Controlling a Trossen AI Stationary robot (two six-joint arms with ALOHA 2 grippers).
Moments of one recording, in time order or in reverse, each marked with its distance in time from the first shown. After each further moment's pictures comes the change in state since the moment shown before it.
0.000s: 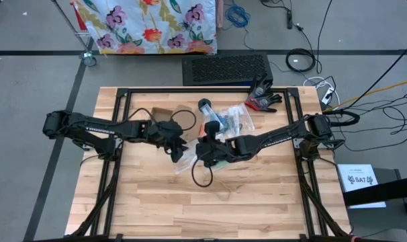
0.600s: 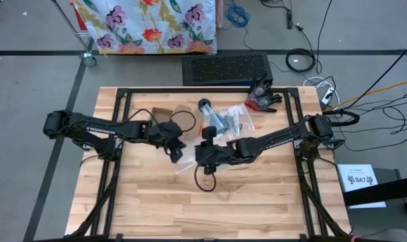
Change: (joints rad) left arm -0.001 0.007 0.000 -0.044 -0.007 0.008; right arm 0.023 -0.009 0.000 0.037 -0.140 0.011
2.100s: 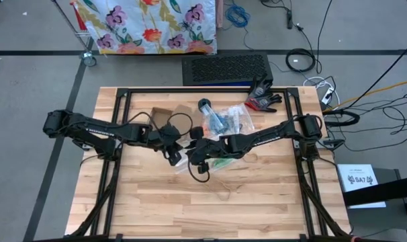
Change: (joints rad) left arm -0.061 0.000 0.000 -0.078 -0.094 -0.059; right arm -0.087 0.112 0.000 0.222 -0.263 -0.155
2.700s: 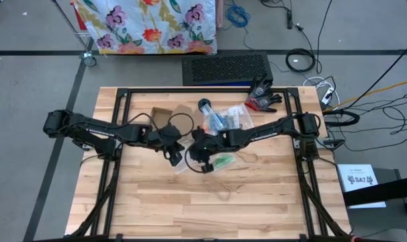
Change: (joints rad) left arm -0.008 0.000 0.000 0.039 -0.003 0.001; right arm -0.065 0.018 0.000 -0.130 -0.243 0.144
